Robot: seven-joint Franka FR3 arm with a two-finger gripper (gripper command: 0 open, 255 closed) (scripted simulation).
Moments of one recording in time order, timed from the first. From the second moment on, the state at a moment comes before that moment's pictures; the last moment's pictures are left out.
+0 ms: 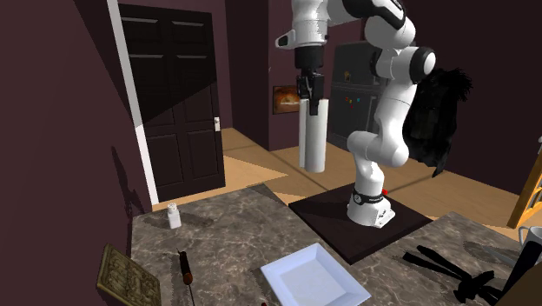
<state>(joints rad) 0.02 -0.42 0.05 -1.83 0.09 1.39 0.38</state>
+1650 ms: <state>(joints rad) 0.16 -0.47 0.52 -1.81 0.29 1.42 0.98</state>
